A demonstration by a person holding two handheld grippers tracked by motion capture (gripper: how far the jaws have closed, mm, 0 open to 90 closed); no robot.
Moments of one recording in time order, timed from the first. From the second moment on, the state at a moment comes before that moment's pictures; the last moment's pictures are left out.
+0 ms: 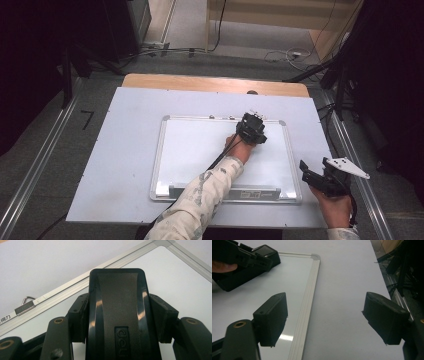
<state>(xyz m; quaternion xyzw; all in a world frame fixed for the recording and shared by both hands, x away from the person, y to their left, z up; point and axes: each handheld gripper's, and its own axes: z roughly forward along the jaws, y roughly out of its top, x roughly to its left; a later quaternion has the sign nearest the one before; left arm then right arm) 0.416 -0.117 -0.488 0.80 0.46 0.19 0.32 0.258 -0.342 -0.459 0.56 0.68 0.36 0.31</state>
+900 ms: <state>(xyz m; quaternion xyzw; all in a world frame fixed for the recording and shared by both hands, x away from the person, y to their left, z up) 0.414 -0.061 -0.488 0.79 0.48 0.20 0.31 0.256 -0.342 -0.459 0.56 0.68 0.35 0.31</state>
